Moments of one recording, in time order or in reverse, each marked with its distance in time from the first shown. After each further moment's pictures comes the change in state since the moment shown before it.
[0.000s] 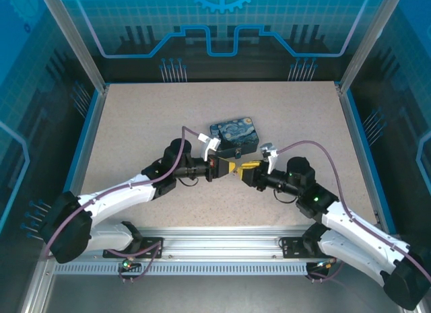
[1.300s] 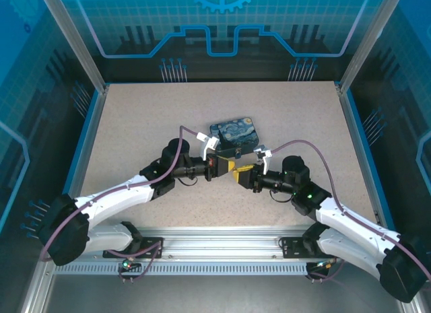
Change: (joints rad) left arm 0.000 -0.021 0.002 0.002 -0.012 -0.001; right arm -0.003 0.110 -0.027 0.119 -0.138 0.072
